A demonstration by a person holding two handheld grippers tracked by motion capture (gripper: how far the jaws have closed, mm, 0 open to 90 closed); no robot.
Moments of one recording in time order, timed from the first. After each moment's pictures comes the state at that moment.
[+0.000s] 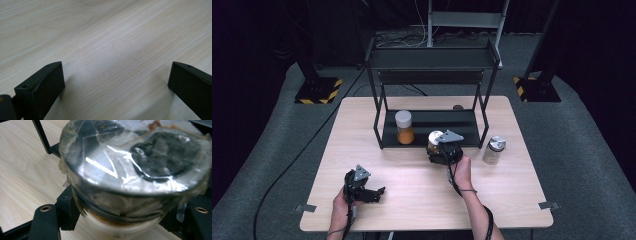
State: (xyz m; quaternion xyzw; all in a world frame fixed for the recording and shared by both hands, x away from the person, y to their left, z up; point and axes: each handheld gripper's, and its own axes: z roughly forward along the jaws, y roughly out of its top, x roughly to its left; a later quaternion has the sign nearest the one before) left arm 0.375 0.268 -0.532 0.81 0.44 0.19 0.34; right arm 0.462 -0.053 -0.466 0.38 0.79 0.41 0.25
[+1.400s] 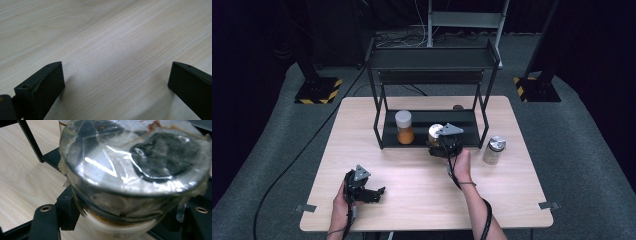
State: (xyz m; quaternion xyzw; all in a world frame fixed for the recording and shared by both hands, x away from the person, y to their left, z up) left arm 0.375 0.268 -0.532 0.81 0.44 0.19 0.34; right arm 0.479 -0.053 -0.458 0.39 0.78 0.41 0.25
